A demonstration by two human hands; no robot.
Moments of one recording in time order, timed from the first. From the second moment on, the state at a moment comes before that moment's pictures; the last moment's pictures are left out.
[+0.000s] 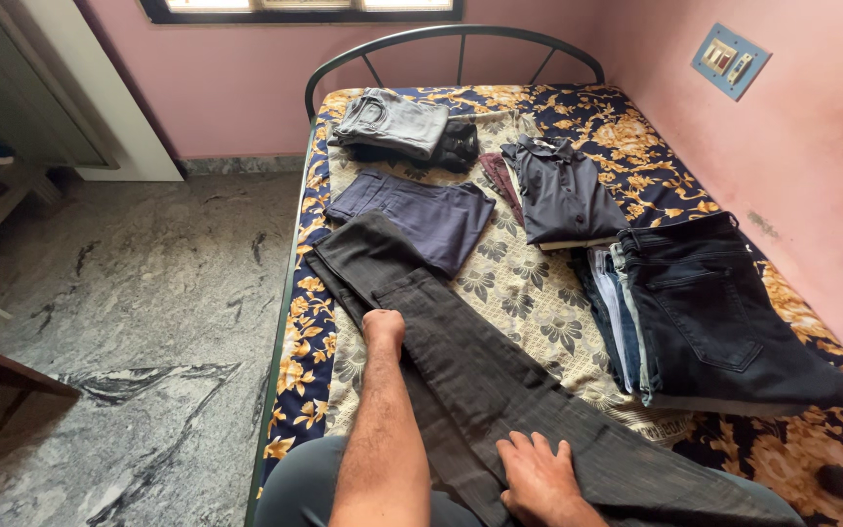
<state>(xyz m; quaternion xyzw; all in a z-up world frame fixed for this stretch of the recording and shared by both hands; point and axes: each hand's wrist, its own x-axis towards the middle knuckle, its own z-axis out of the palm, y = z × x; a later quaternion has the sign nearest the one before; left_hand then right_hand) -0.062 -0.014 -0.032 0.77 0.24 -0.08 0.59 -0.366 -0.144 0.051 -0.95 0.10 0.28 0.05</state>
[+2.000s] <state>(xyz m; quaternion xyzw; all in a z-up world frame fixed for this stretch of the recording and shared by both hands) 0.009 0.015 -0.046 0.86 0.27 0.06 0.42 -0.339 -0.156 0.021 -0.91 0.10 0.38 0.15</state>
